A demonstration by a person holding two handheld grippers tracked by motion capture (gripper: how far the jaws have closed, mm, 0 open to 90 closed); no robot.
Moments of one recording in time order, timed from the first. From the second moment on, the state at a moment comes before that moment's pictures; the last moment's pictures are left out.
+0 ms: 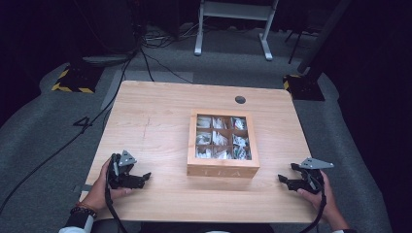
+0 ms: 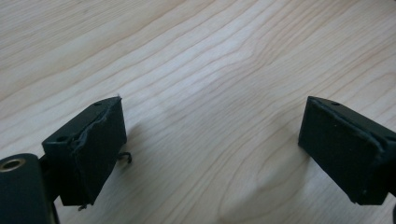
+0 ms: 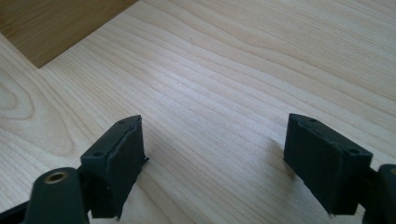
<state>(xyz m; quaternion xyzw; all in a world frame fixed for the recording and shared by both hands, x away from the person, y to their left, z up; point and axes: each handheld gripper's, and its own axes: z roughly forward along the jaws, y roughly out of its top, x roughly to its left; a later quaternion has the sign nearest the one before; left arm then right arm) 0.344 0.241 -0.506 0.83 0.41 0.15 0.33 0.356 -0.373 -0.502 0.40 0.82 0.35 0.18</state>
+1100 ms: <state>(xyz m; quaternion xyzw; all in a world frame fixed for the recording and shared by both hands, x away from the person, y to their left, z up) 0.358 0.189 -0.506 0.86 0.36 0.13 0.34 0.341 -0.260 -0.448 0.30 0.84 0.41 0.20</state>
